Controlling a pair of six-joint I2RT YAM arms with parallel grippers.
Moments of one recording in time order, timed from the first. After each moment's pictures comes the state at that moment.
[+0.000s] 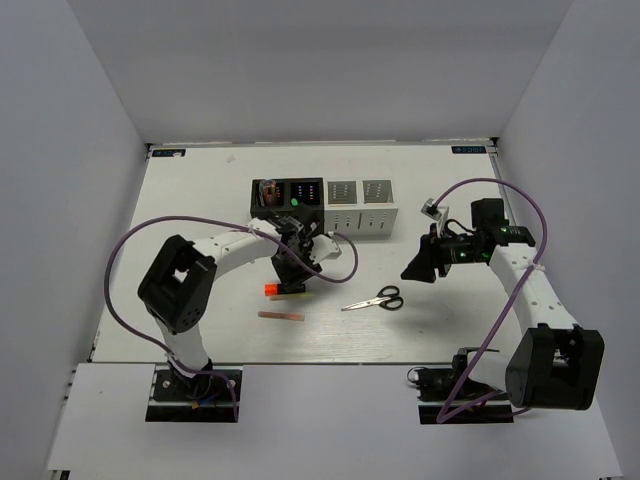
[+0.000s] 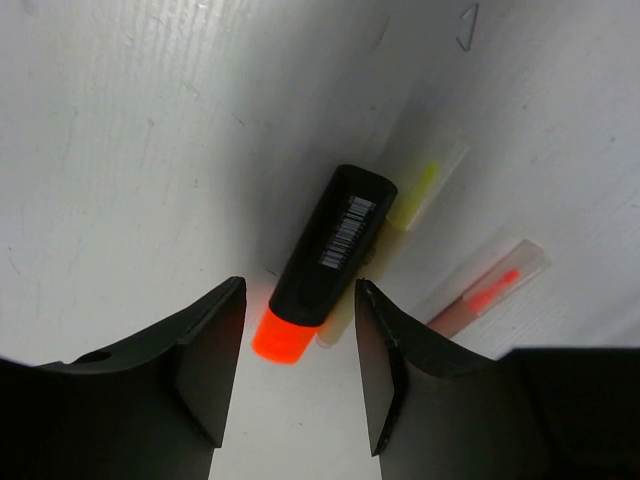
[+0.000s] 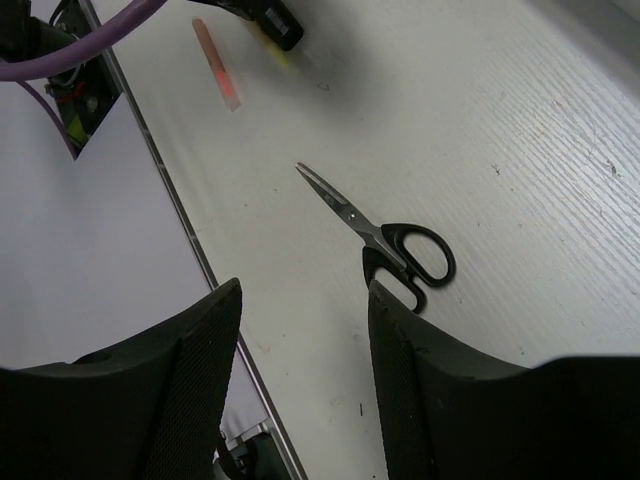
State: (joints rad) left arm -0.69 1.77 1.21 -0.80 0.09 0.45; right arm 0.01 1.21 0.90 -0.88 -1.02 -0.54
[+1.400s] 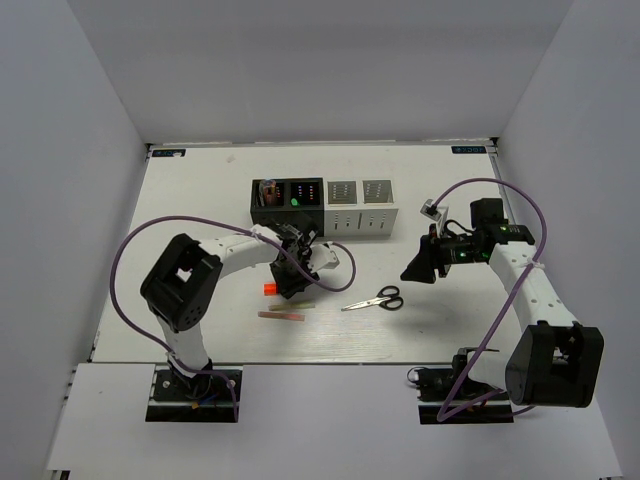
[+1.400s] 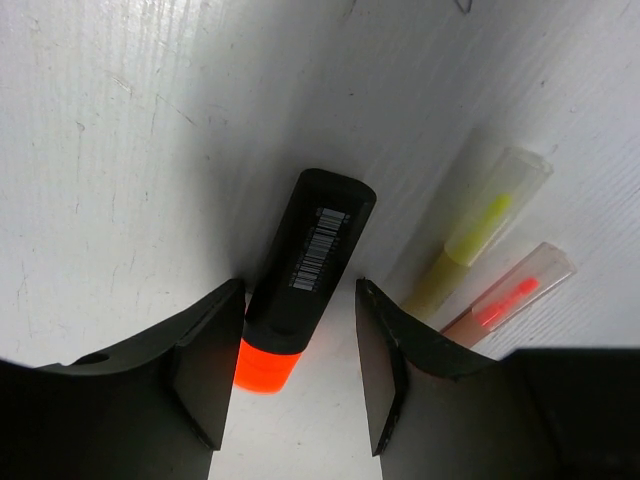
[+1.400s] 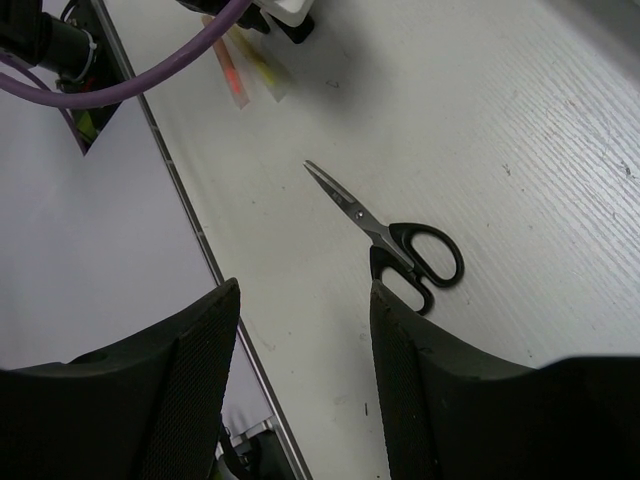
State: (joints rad) left arm -0.70 1.80 1.13 -0.73 0.09 0.50; right arm 0.01 1.22 0.91 -0.91 -1.03 -0.56
